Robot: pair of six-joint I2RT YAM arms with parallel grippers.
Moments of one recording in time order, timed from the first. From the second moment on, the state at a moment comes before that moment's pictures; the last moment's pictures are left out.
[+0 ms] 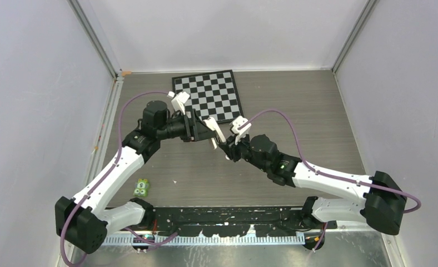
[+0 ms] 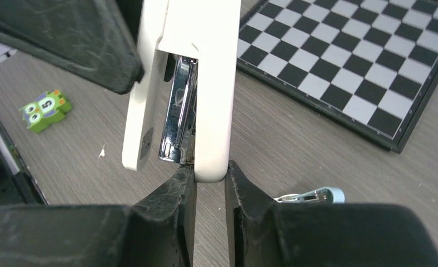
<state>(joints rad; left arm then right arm) -0.45 1.09 0.95 -0.28 0.65 -0.64 0.99 1.14 0.68 0.25 0.15 0.09</state>
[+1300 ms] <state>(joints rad) -0.52 1.19 0.77 0.12 0.50 -0.75 0.99 1.19 0.55 0.48 0.35 0.26</state>
